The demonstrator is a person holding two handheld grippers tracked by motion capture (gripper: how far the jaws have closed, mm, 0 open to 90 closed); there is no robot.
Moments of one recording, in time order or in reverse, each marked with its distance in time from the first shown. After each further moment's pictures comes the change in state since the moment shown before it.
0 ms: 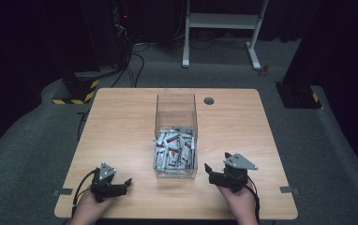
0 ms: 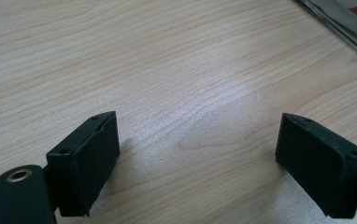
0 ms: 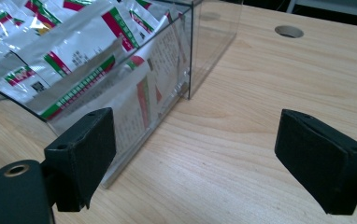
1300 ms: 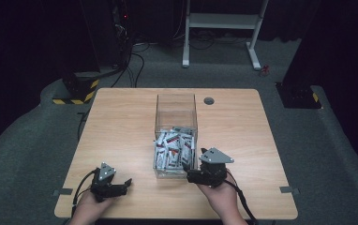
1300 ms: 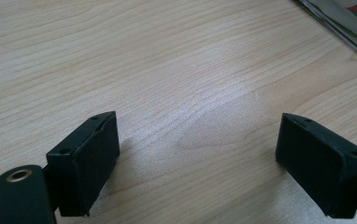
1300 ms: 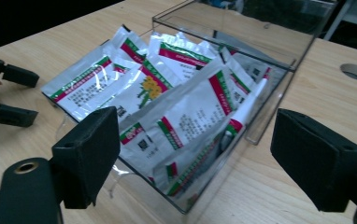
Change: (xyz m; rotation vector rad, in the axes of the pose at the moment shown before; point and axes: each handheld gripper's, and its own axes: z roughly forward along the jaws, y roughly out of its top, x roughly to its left) left arm 0.000 0.000 0.000 -0.001 -0.005 0.004; right arm 0.057 0.045 0.013 0.011 0.119 -0.090
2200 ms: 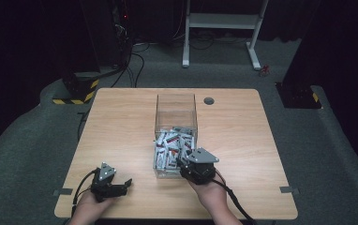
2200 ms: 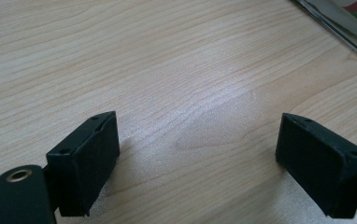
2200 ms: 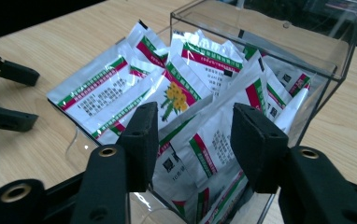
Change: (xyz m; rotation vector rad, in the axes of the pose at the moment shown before) left arm 0.000 0.000 0.000 -0.001 -0.003 0.010; right arm 0.020 0.003 0.023 0.027 -0.021 -0.029
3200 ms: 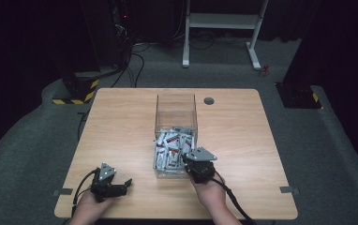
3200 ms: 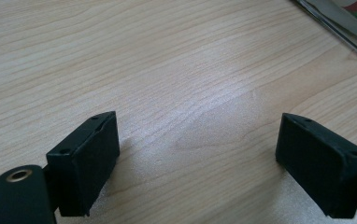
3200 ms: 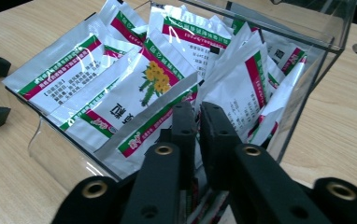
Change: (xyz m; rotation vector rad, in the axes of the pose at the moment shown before) left arm 0.000 0.000 0.000 0.001 -0.001 0.001; right arm -0.004 -0.006 0.010 0.049 -0.039 0.042
